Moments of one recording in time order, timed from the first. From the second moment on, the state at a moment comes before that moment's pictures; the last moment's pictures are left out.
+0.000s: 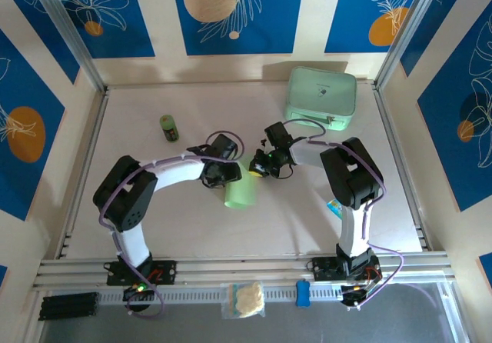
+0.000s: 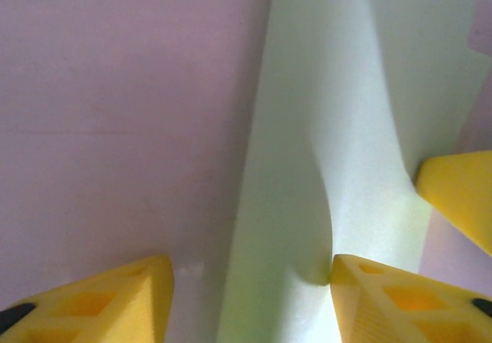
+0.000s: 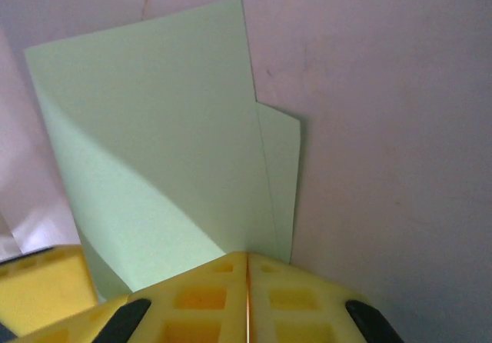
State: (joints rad) left arm -0.67 1.79 1.09 -0.46 0.04 -0.84; right arm 0.50 1.95 1.12 -0.29 -0.52 0.78
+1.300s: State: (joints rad) left arm -0.66 1.90 1.24 -0.65 0.14 -0.49; right arm 0.42 1.75 1.00 -0.27 -0.49 0.84
